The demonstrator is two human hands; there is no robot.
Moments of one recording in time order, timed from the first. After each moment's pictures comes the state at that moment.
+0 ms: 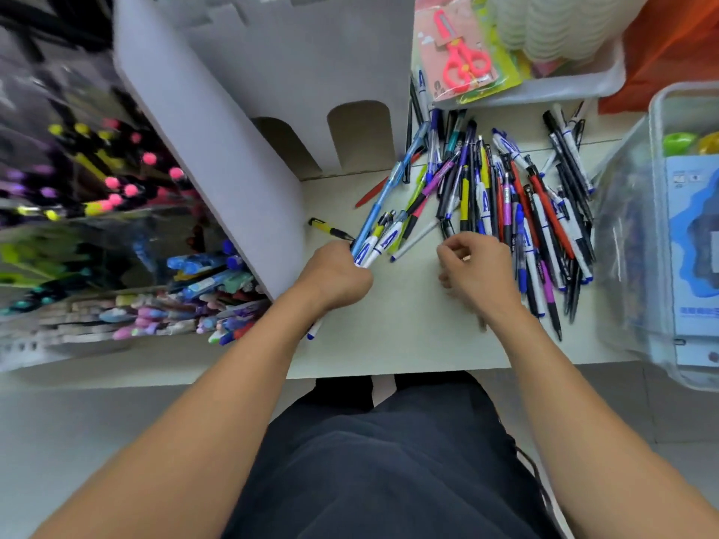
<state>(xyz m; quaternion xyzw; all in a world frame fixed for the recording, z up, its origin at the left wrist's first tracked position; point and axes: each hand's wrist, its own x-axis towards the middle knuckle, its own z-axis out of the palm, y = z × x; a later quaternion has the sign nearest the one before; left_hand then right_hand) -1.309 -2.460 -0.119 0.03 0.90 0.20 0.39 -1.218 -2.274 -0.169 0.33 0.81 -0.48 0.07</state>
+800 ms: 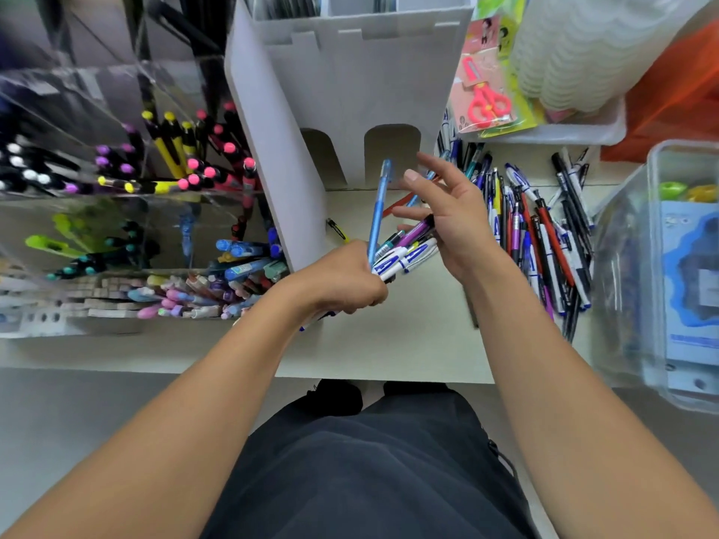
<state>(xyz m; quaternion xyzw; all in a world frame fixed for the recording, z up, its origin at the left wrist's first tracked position) -1.307 -2.480 -0.069 0.07 0.82 0.31 0.48 -1.294 -2.315 -0.087 0.26 0.55 -0.79 0.01</state>
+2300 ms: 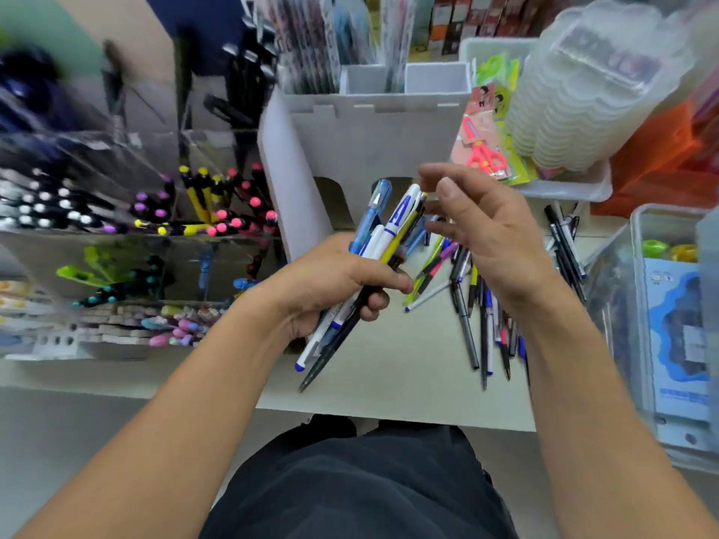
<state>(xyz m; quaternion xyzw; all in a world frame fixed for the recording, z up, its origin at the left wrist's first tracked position) -1.319 -2.479 0.020 -0.04 0.63 0.61 0.48 -1.288 -2.297 -0.005 0.07 0.69 -0.72 -0.01</state>
